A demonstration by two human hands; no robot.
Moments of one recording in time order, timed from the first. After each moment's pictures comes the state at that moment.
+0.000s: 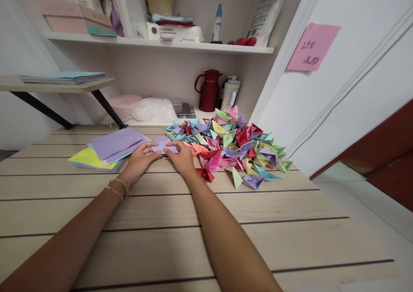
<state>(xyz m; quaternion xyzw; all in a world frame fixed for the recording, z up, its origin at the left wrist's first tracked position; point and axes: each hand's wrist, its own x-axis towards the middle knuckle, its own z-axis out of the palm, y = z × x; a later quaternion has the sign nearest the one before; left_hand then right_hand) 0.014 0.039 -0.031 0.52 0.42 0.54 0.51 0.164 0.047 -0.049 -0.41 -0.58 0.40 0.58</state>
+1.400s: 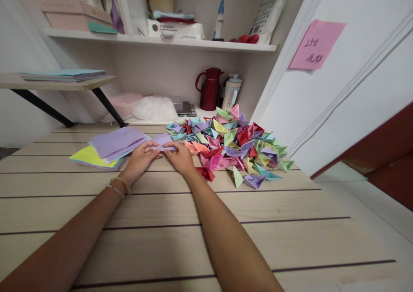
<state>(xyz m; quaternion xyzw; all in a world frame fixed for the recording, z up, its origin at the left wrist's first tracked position) 0.014 0.041 -0.035 0.54 0.42 0.54 0.50 0.165 0.049 -0.051 -0.43 -0.64 0.37 0.52</state>
